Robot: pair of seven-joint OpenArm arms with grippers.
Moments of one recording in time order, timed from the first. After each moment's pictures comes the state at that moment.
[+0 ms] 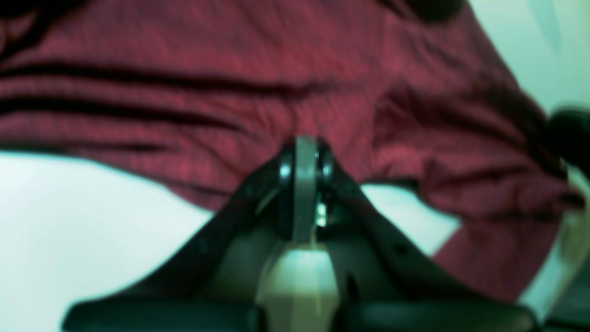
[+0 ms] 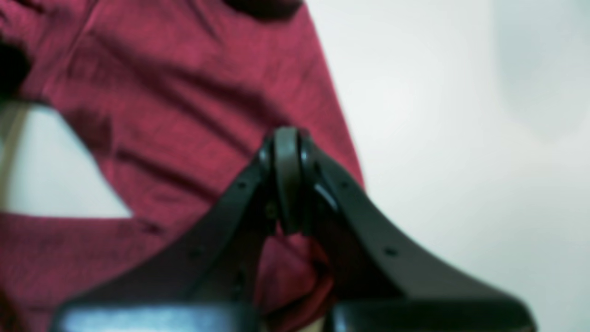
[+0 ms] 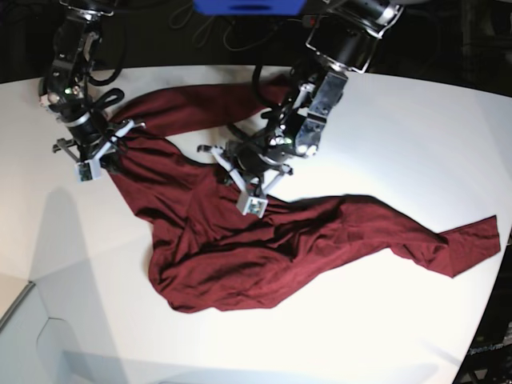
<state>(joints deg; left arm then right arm) -4.5 2.0 24.6 71.4 -23.1 -3.4 31.9 -11.2 4.2 25.0 90.7 -0.1 35.0 -24.0</state>
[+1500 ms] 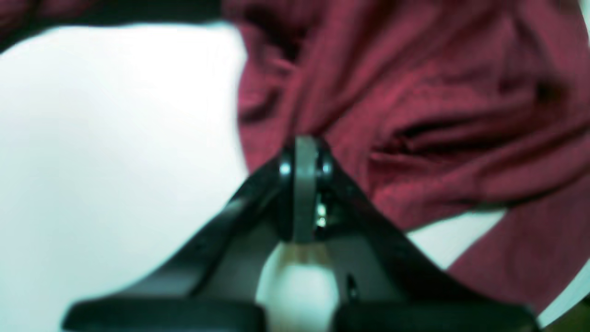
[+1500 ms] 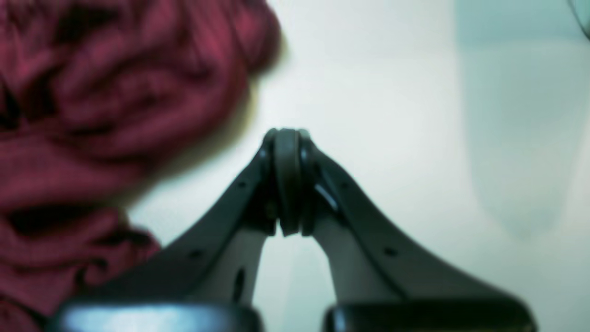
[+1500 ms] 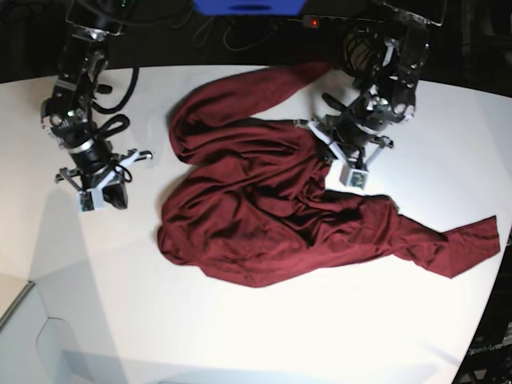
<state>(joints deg) 10.5 -14.3 10.7 97.8 -22.2 -2.5 39.9 -5.3 1.6 24.5 92.9 0.1 35.2 -23.9</state>
